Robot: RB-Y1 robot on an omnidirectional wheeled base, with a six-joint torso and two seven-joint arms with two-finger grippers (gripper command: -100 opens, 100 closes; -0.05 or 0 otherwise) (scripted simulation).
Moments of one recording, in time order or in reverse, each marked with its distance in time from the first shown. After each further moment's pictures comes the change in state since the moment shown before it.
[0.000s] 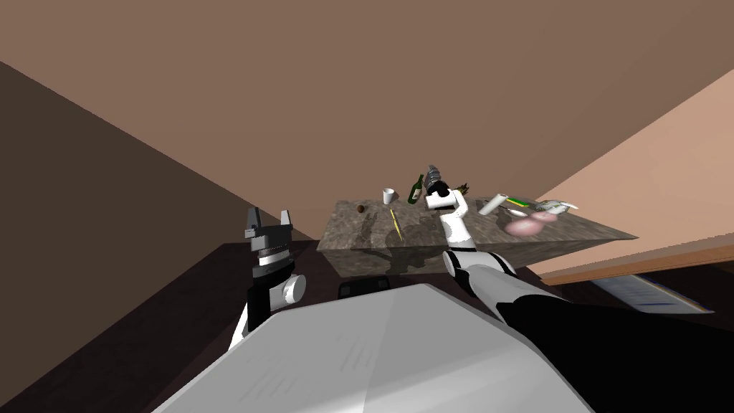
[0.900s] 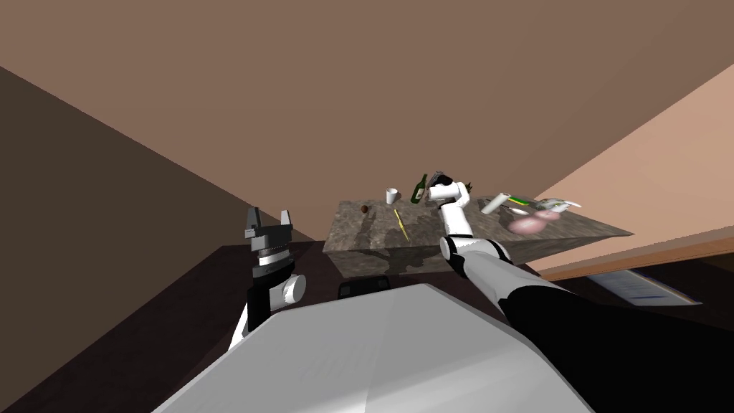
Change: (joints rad) left arm 0.000 0.000 0.000 0.000 0.000 0.000 0.000; right arm -0.169 -0.028 -0.058 0.223 -0.044 0.258 -0.191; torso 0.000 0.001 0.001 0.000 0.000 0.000
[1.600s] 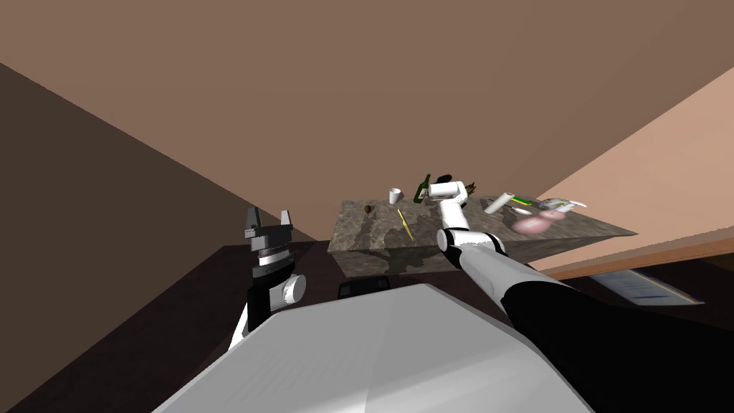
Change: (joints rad) left arm 0.000 0.000 0.000 0.000 0.000 0.000 0.000; right arm -0.102 0.005 -0.048 0.179 -0.013 0.184 -0.157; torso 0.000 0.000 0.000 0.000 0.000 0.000
